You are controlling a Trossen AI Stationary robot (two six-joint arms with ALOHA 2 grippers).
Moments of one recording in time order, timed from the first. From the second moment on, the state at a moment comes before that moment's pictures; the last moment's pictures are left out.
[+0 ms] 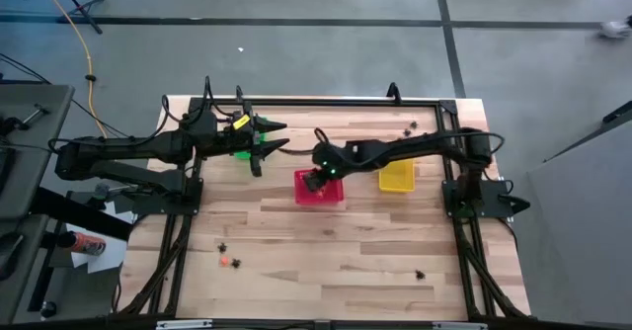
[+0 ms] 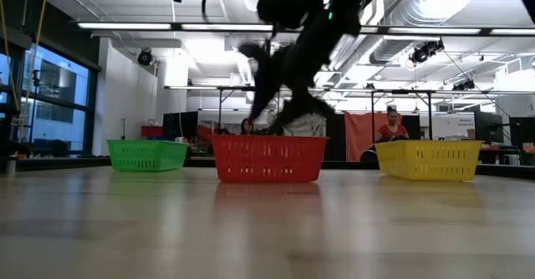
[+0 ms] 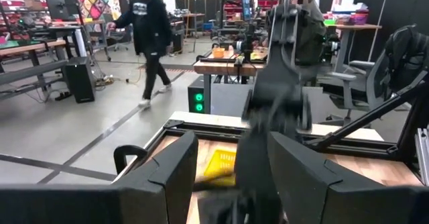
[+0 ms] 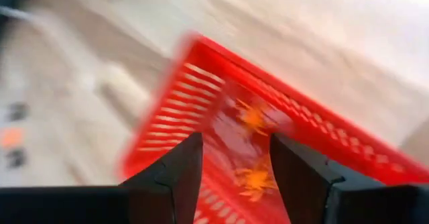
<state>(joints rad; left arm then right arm) 0.13 0.96 0.79 0.15 -0.09 0.02 -0.08 1.89 1.33 -0.37 0.01 0.85</state>
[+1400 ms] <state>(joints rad) 0.13 0.96 0.79 0.12 0.02 -0.24 -0.05 0.98 0.63 0.51 0.02 0.07</state>
